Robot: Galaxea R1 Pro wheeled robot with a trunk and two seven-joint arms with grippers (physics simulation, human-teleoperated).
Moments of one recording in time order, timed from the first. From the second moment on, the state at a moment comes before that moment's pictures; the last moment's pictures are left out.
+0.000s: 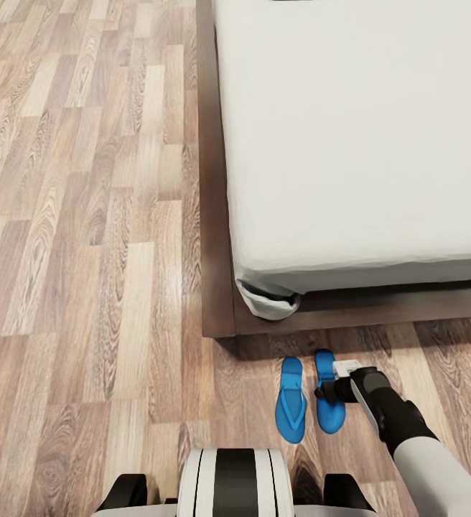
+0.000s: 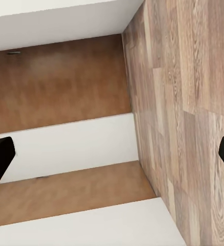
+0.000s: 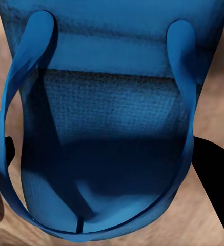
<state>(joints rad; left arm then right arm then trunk) -0.51 0.70 0.93 -0.23 -0.84 -0.10 0.61 -0.66 -0.13 0.02 -0.78 0.10 0.79 0.24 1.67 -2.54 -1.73</state>
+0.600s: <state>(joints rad) -0.51 0.70 0.93 -0.23 -0.84 -0.10 0.61 -0.67 -0.13 0.02 -0.78 0.10 0.79 0.24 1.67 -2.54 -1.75</state>
